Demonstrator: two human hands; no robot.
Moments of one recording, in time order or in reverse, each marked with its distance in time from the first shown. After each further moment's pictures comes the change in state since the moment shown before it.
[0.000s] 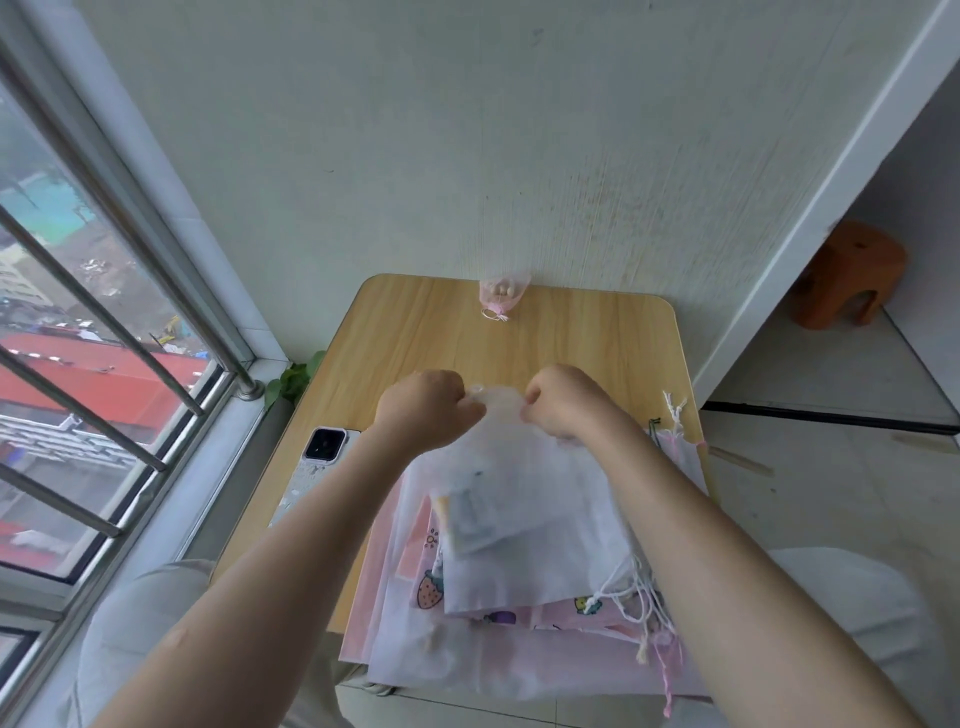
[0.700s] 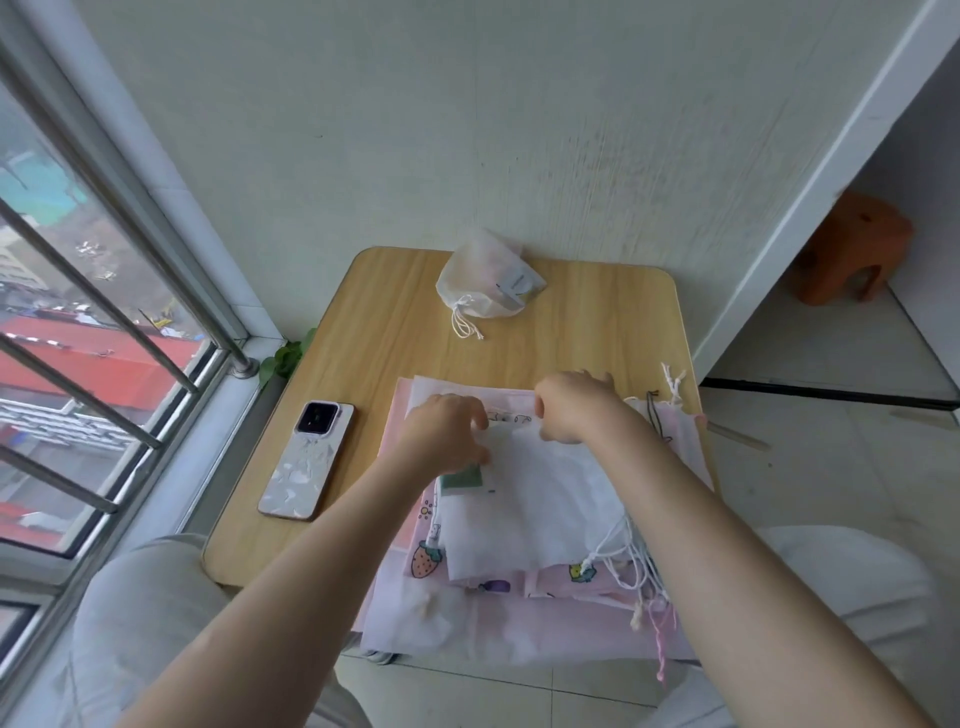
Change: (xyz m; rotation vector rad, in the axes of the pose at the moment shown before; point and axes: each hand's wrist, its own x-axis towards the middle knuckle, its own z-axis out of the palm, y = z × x) left_hand -0.018 0.004 0.053 0.005 -0.220 0.003; right_hand -0.005 0.021 0.023 -0.459 -0.033 -0.077
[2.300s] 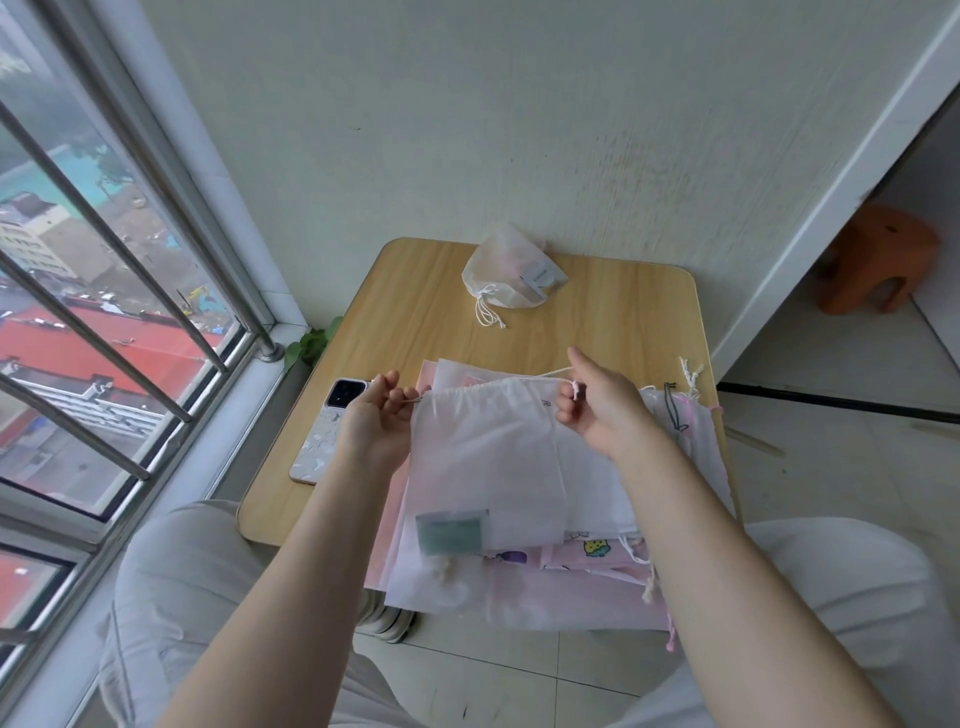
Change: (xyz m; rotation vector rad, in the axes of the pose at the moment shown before) left_hand -0.034 -0.065 0.001 -2.367 0.337 -0.505; right_hand -0.016 -0.001 0.027 1.982 0.001 0.251
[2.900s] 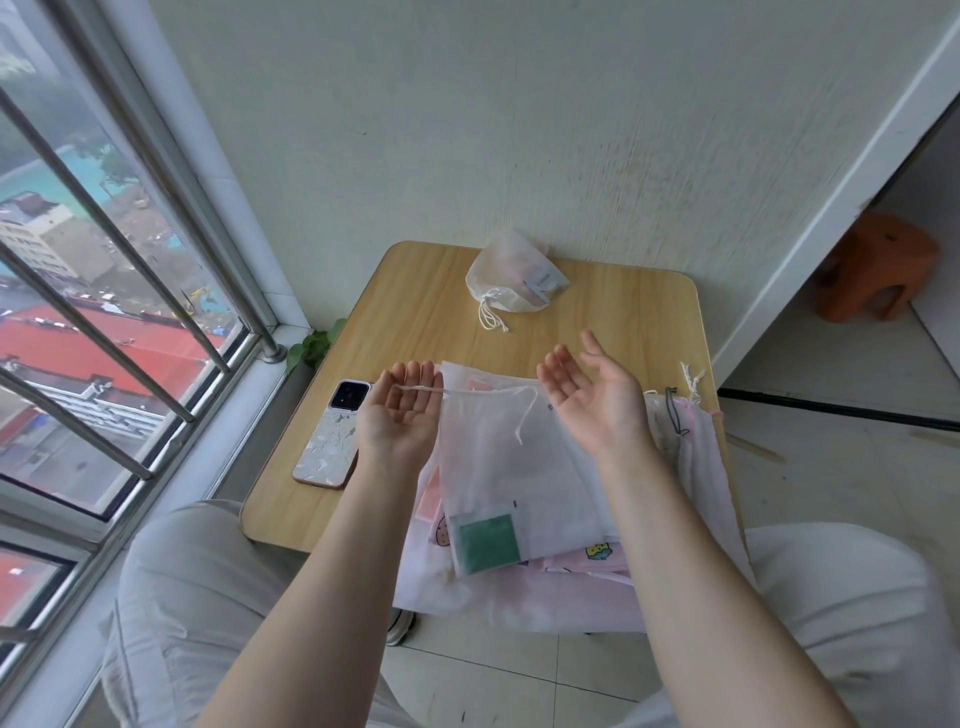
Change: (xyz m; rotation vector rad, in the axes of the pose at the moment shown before) left_hand -0.010 -0.013 0.011 -0.285 -0.094 -0.002; right_hand -0.007 0.002 0.010 0.670 -0.128 -0.068
